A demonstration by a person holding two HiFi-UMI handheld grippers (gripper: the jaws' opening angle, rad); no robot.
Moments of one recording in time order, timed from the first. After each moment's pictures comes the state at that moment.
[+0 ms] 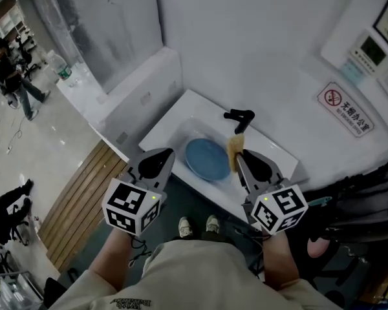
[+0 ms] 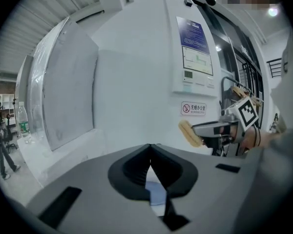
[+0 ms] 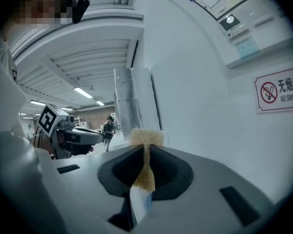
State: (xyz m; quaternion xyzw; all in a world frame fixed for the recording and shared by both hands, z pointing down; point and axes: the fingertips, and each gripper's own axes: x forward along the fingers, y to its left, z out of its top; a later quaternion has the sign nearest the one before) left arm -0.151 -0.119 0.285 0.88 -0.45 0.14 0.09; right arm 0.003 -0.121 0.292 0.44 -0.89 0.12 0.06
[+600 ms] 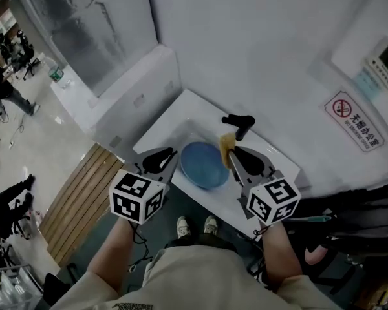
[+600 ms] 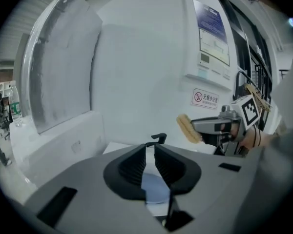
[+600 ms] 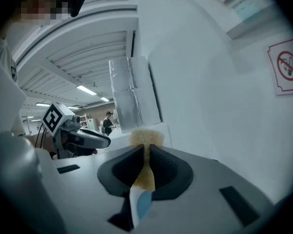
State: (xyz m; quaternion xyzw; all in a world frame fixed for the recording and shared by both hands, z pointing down) left arm -0.125 -0.183 0.346 0.86 -0.45 0.18 0.17; right arm 0.012 -0.191 0.338 0.40 -0.90 0.15 0.08
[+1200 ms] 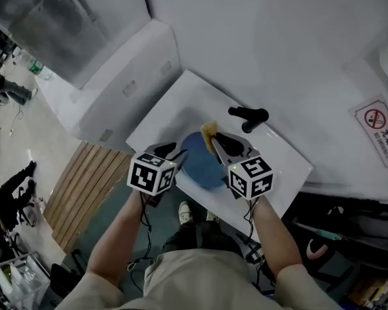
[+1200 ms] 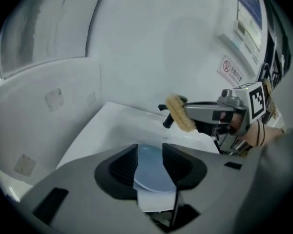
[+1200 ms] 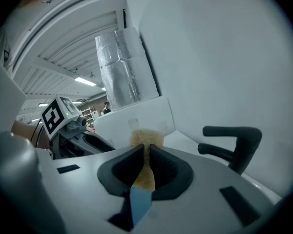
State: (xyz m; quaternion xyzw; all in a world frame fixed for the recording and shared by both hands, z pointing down) left arm -0.121 -0.242 0.523 0.81 -0.40 0.29 0.31; right arm -0.033 -0.273 0.483 0.35 -0.90 0.21 0.14
